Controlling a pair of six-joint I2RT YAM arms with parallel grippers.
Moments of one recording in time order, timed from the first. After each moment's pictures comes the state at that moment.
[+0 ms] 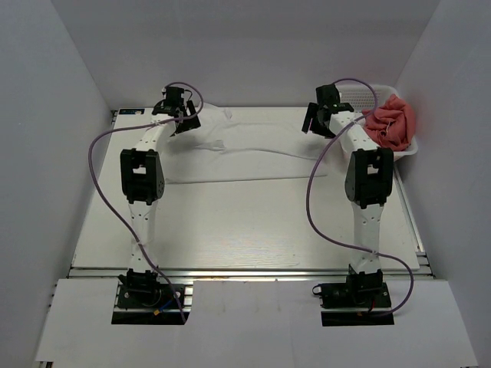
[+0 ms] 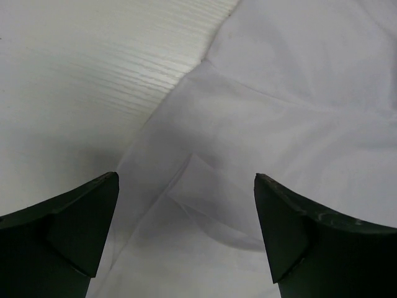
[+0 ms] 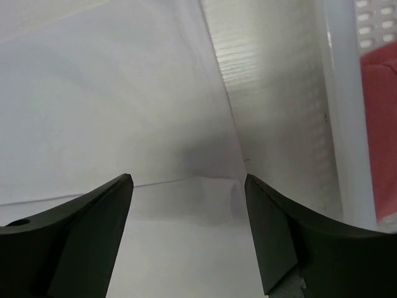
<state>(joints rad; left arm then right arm) -0.12 2.43 2.18 -0.58 -0.17 -0.37 0.18 2.29 2.04 -0.68 0.18 0.36</state>
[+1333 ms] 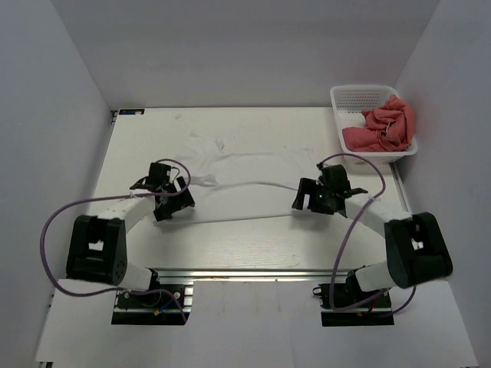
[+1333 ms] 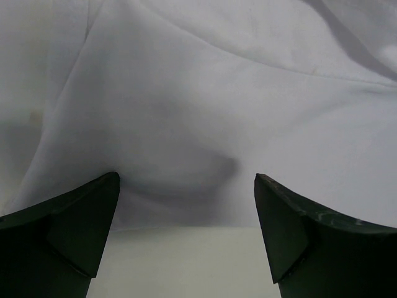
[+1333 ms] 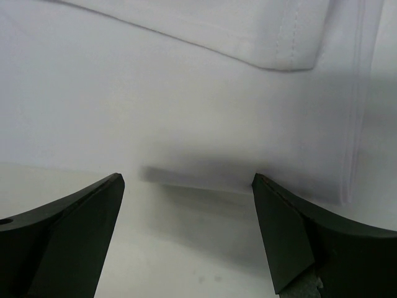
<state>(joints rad) -0.14 1.49 0.77 -0.33 0.02 -0.53 0.29 1.47 0.70 -0.17 -0.17 0.38</state>
